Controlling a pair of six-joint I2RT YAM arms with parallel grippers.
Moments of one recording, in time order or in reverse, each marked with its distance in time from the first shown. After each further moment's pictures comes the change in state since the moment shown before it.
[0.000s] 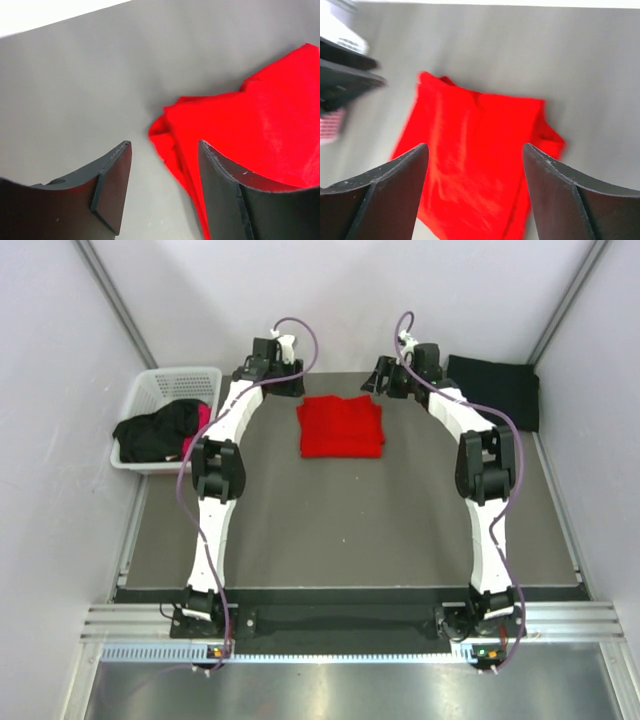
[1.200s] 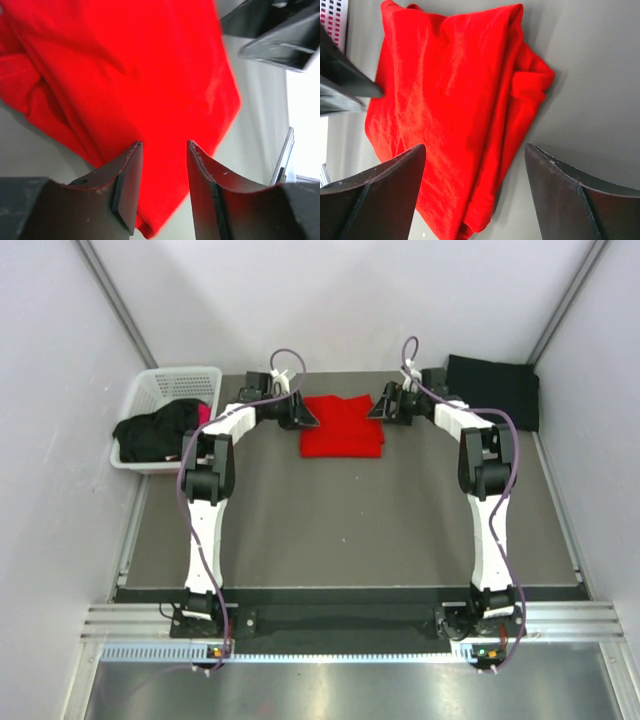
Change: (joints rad) left arm 0.053 -0.134 -0.547 0.342 0.613 -0.332; right arm -0.059 0.073 -0.125 -0.031 -0.206 -0.016
